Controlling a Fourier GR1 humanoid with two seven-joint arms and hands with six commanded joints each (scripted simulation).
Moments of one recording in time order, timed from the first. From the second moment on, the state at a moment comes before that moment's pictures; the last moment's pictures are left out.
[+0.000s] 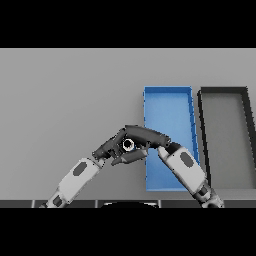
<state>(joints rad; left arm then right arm) -0.34 0.16 -0.59 -1.54 0.16 -0.20 -0.10 -0.54 -0.16 0.41 -1.78 -0.25 0.55 0.33</state>
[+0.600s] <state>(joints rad) -0.37 0.22 -0.62 -1.54 0.10 -0.28 -0.10 -0.48 -0.09 0.39 -1.83 -0.25 0.61 0.37</state>
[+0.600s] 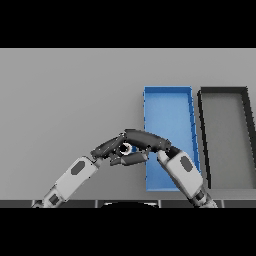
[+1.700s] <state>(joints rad) -0.32 0.22 -0.61 -1.54 0.09 -0.22 0.09 -0.66 -0.04 0.24 -1.83 -0.66 0.42 0.60</state>
